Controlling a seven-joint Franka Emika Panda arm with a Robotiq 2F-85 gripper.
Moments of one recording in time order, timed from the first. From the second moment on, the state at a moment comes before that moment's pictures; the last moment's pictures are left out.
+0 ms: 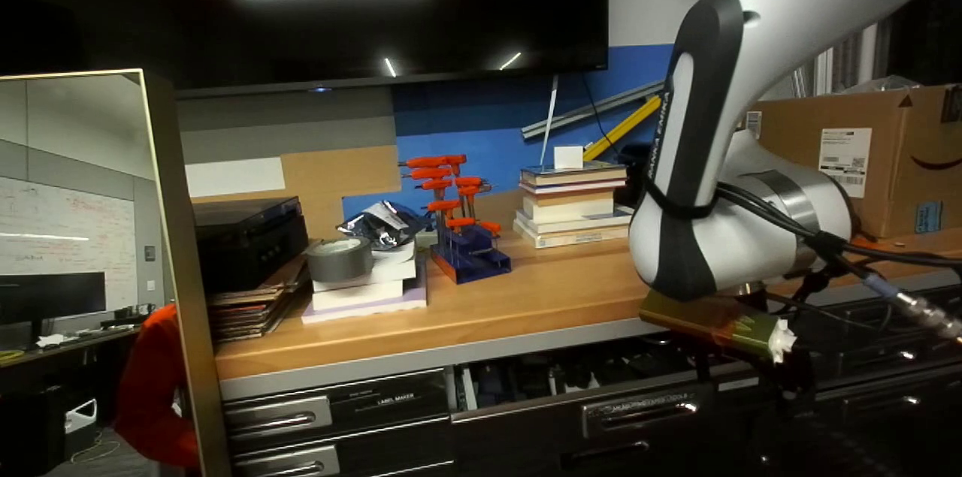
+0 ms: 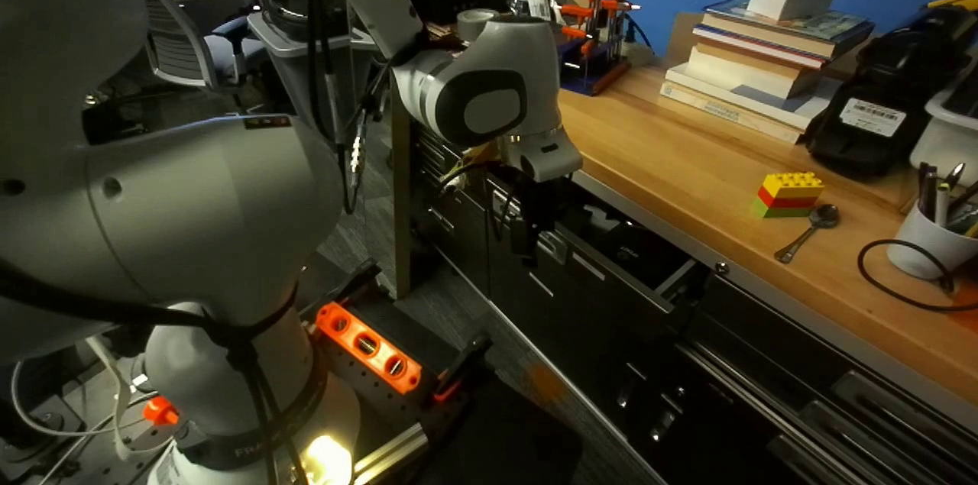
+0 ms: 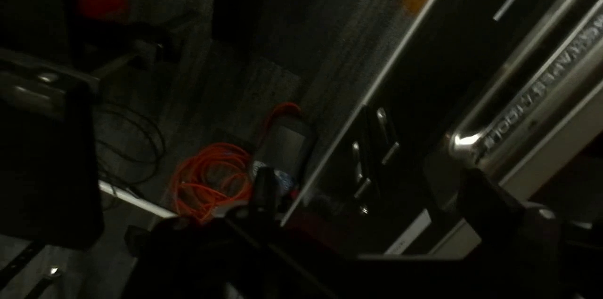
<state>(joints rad) 1.23 0.38 -1.21 -2.69 0.43 2.75 0.94</state>
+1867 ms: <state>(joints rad) 0.26 0.47 -0.27 -2.44 0.32 2.54 1.09</state>
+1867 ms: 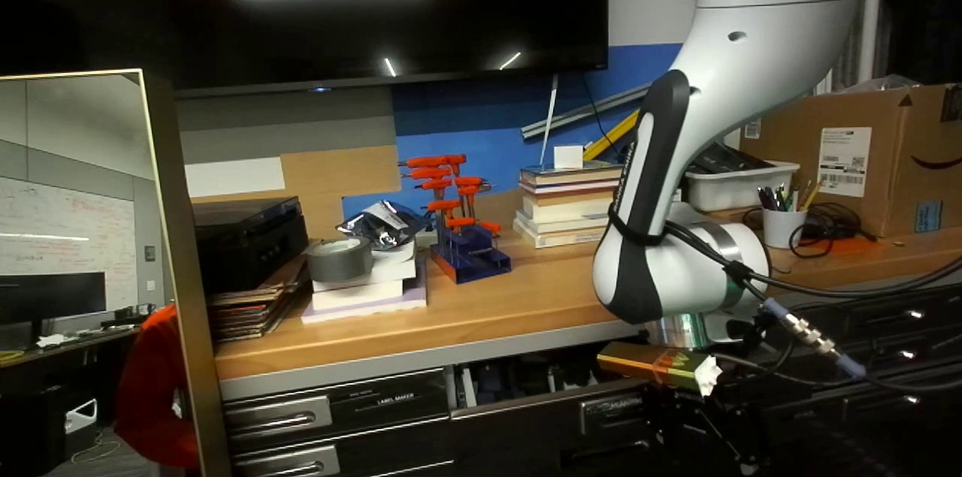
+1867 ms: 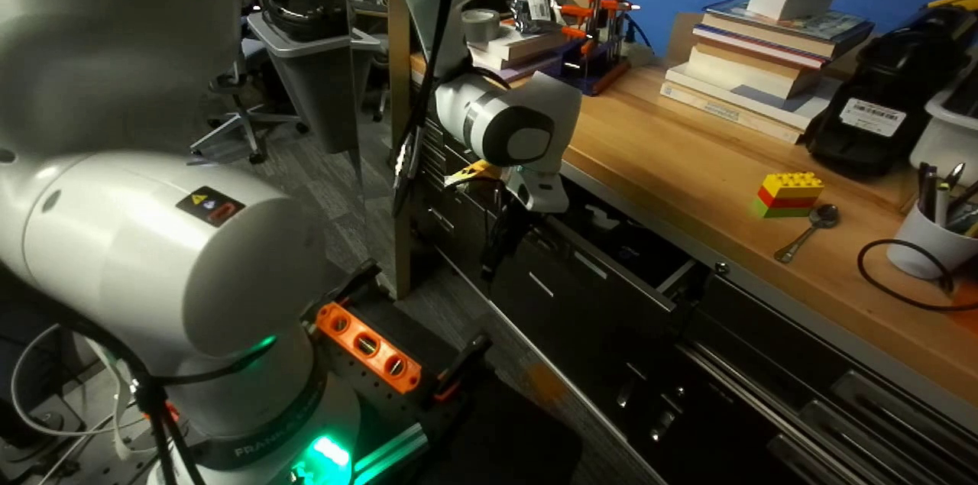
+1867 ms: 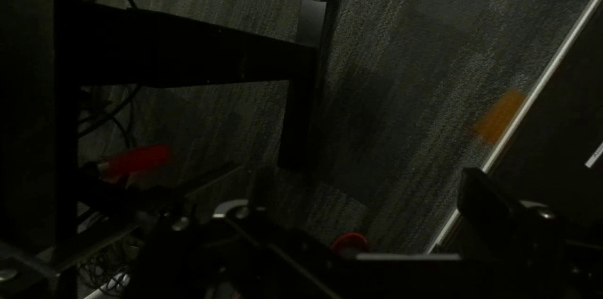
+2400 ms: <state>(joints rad) 0.17 0.55 -0.15 -2.35 0.32 2.71 1.18</state>
